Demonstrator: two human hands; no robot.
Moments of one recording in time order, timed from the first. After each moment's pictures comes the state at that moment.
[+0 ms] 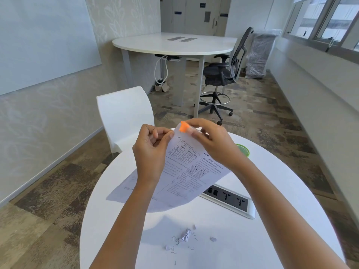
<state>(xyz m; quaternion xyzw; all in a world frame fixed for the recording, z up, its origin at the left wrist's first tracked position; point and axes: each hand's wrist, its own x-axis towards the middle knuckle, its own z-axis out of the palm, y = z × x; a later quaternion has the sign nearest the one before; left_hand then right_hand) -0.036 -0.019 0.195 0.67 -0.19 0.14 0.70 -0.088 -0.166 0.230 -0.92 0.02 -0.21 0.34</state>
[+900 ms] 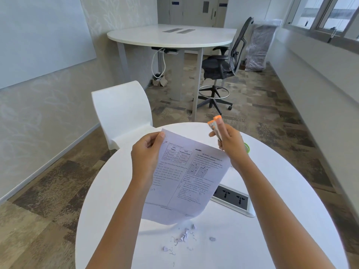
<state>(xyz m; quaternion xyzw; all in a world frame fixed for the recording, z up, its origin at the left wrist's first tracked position) -0.009 -0.026 0.172 0.70 -0.08 -0.03 0.71 -0.069 -0.222 0.179 -0.78 0.22 -0.24 0.54</state>
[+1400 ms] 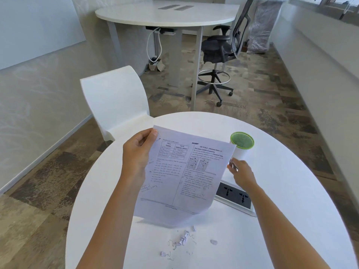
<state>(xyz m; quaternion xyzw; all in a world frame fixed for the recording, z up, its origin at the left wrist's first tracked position) 0.027 -0.041 0.147 0.64 -0.02 -0.11 0.76 -0.078 -0.319 -0.006 -0.89 0.34 -0.08 0.30</state>
